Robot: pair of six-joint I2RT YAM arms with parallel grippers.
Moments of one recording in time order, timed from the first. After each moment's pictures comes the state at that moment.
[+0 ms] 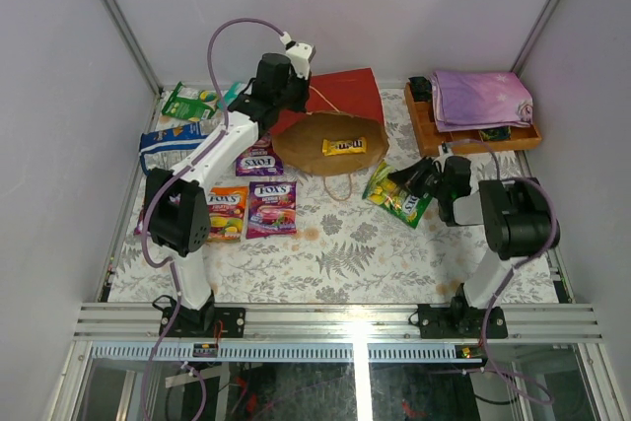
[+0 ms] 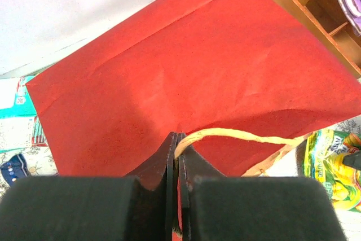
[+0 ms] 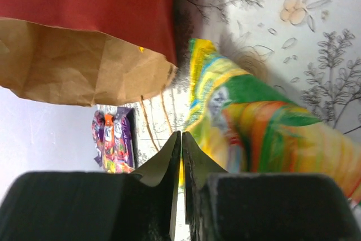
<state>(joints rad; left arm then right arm) -0.39 1.88 1.69 -0.23 0.07 -0.02 0.05 1.84 0.53 0.87 -0.59 0.98</state>
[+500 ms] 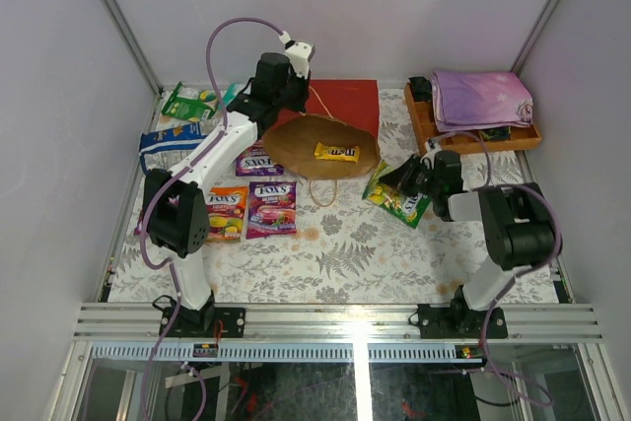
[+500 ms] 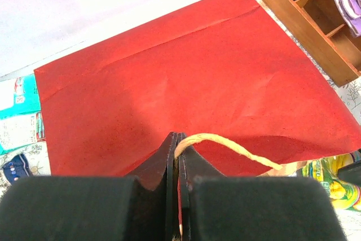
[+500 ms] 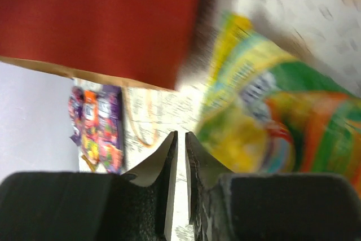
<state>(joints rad) -0.39 1.86 1.69 -0.24 0.07 -0.02 0.13 1.63 0.60 0.59 -0.54 0.81</state>
